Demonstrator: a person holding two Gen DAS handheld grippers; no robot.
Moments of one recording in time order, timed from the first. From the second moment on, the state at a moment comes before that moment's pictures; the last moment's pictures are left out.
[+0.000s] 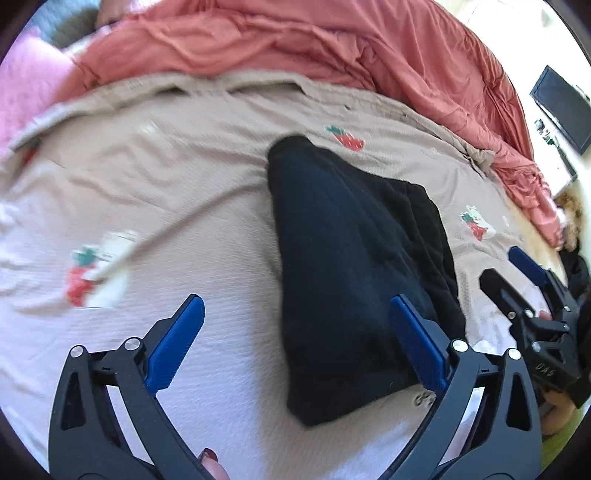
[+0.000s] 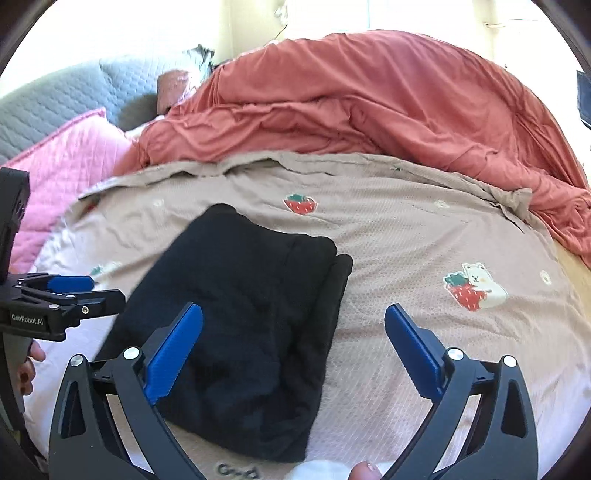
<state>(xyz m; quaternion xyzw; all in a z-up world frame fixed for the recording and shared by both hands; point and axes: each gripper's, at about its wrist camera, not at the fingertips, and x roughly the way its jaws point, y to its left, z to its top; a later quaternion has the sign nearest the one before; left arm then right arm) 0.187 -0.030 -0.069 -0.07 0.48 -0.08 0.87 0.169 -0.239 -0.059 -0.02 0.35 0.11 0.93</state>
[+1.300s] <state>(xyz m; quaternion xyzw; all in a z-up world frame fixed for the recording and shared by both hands) 0.031 -0.028 -0.065 -0.03 0.47 -0.03 0.88 0.014 -0.227 -0.063 0.00 0.40 0.07 0.91</state>
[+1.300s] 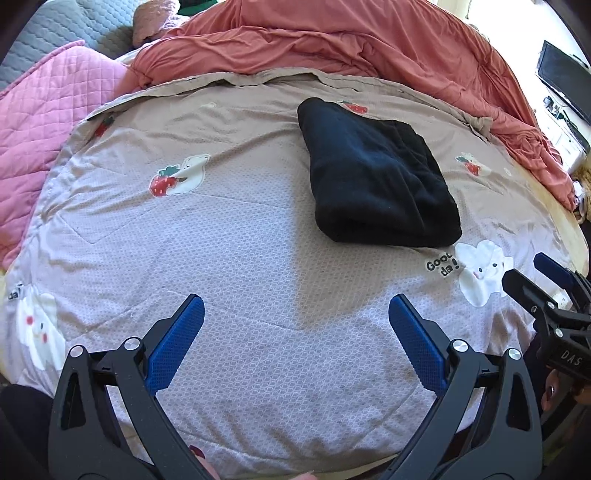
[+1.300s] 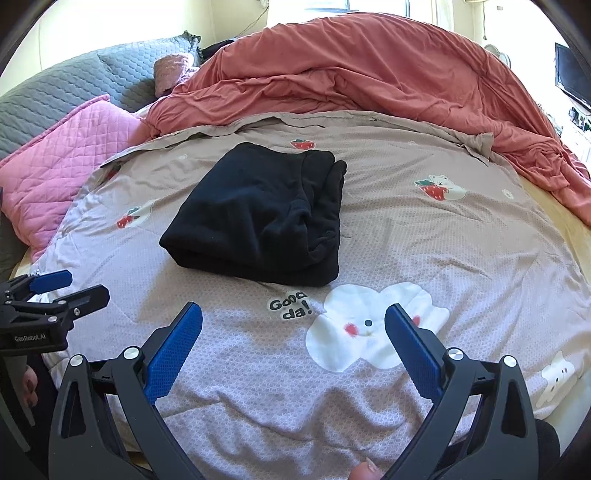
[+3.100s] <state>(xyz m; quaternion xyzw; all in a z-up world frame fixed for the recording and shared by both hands) 0.027 -0.022 -0.057 -0.03 0.47 0.00 0.88 0.015 -0.229 -0.070 0.00 0.41 0.07 0.91</state>
